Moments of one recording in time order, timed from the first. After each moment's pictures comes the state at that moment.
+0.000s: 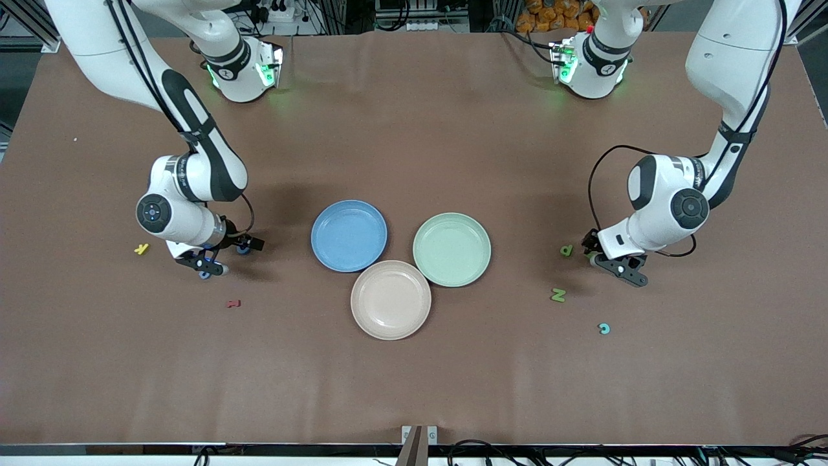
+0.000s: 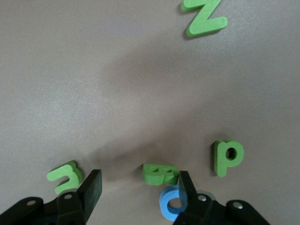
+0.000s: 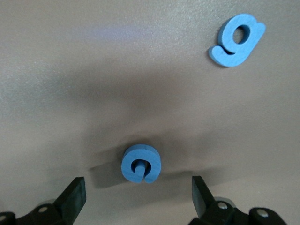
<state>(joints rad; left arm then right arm) 0.05 0.47 -0.15 -2.12 0.02 2.57 0.39 0.10 0.45 0.00 -2.16 0.12 2.46 0.31</state>
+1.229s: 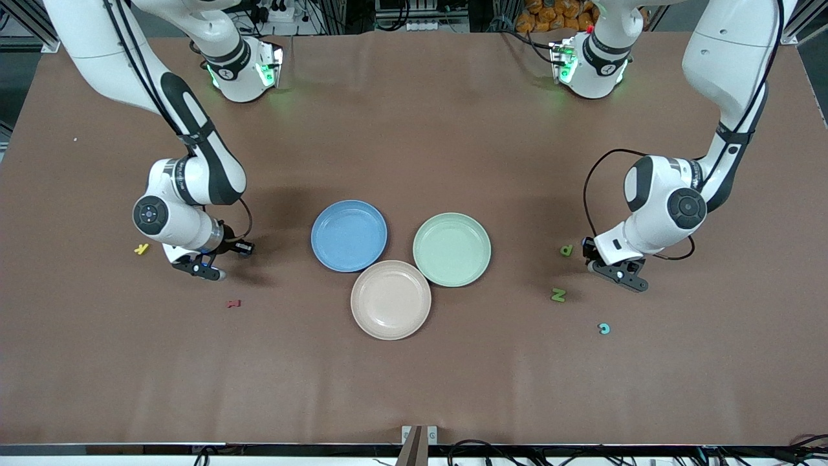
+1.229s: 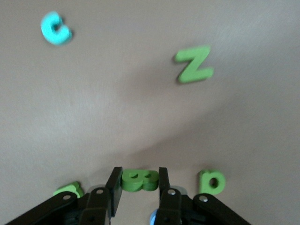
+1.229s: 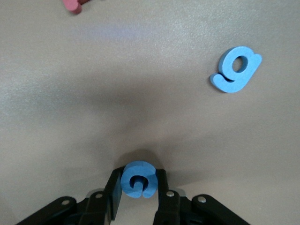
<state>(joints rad) 0.02 0.46 -0.16 -2.08 0.02 2.58 0.31 0.10 0.47 0.00 -2.14 0.12 2.48 0.31</state>
